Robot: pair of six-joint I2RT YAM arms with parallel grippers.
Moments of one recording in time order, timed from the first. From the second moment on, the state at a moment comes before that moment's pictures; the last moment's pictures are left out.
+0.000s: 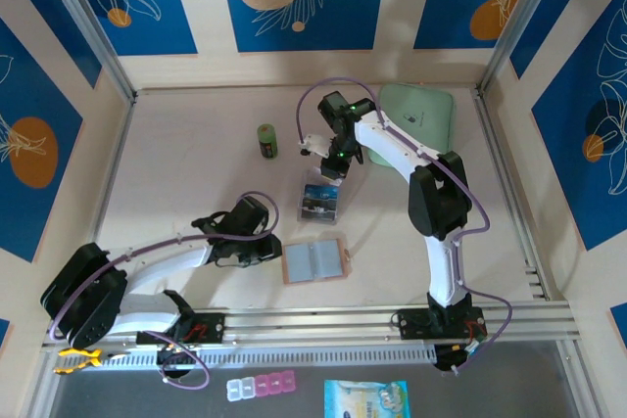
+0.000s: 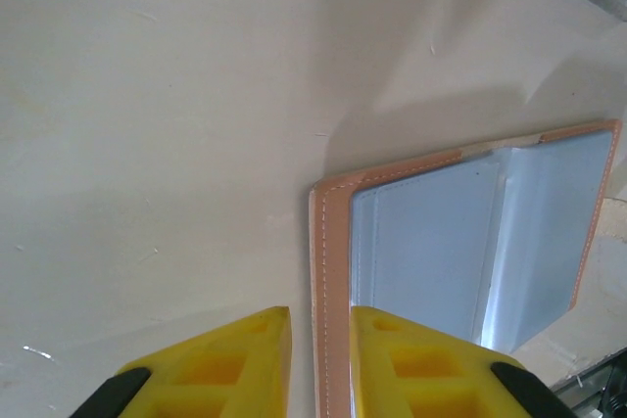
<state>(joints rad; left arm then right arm) -0.75 1.26 0.57 -0.39 0.24 -0.94 0.53 2.07 1.82 -1.14 -0.19 -0.69</state>
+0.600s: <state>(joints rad) -0.75 1.26 0.57 -0.38 0.26 -0.92 0.56 1.81 1.64 -1.01 -0.16 -0.36</state>
